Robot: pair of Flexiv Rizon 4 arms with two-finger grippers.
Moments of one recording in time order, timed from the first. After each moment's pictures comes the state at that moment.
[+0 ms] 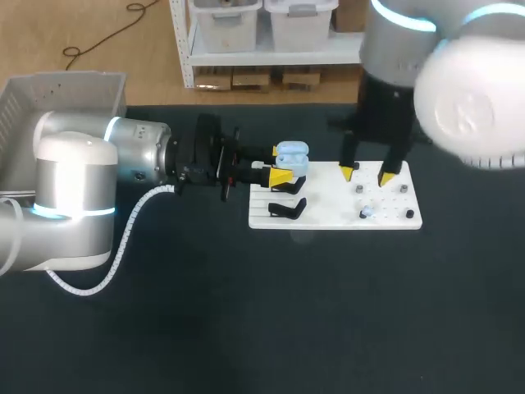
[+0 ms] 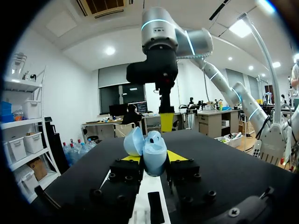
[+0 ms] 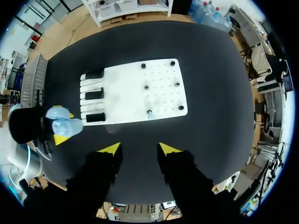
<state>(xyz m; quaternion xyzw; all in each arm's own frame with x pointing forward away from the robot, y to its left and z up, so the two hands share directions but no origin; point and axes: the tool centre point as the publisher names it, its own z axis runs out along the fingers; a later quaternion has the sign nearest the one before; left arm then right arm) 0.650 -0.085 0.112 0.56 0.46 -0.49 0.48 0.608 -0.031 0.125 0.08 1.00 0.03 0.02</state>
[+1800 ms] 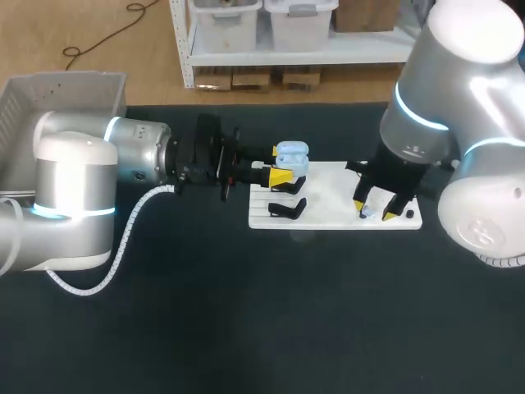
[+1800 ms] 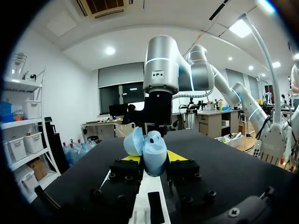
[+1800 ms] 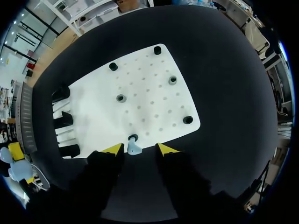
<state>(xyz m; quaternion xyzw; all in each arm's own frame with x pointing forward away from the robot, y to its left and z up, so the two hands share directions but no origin) 0.650 -0.085 0.112 0.56 0.46 -0.49 0.48 0.634 -0.056 0.022 0.18 0.98 0.08 0.07</state>
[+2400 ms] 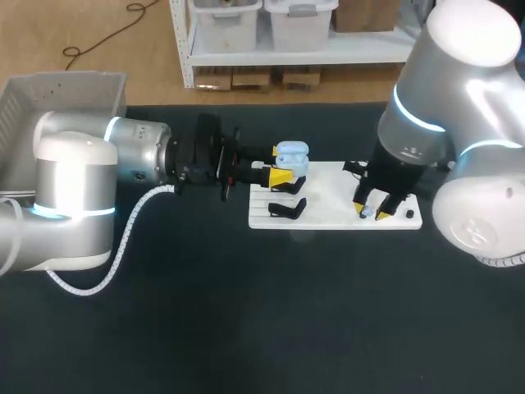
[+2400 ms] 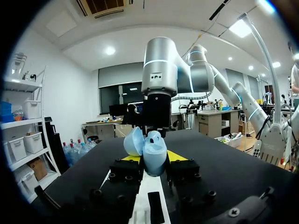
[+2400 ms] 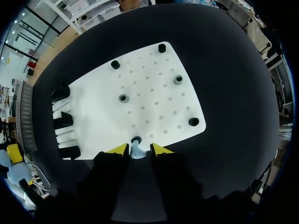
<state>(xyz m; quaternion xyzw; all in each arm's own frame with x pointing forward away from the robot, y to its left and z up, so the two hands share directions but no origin) 0.650 -0.085 0.112 0.56 0.46 -0.49 0.48 0.638 -0.052 0.016 0.18 0.98 0.08 0.06</state>
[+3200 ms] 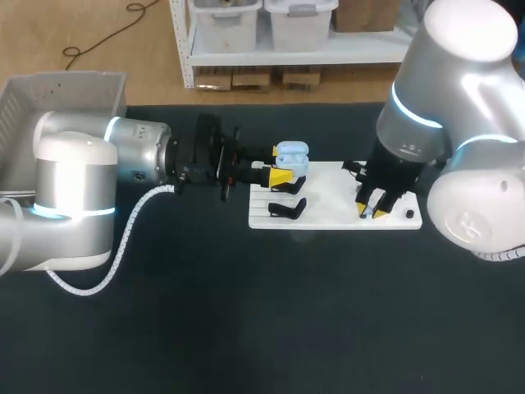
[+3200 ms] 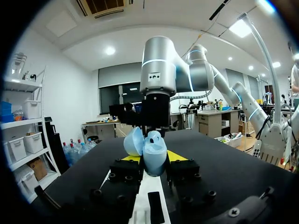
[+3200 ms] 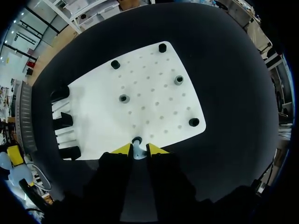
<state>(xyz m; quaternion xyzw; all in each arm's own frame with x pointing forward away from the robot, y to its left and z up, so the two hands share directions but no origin) 0.650 -0.085 0.112 0.56 0.46 -0.49 0.48 0.639 -0.052 0.018 0.18 0.98 0.08 0.06</state>
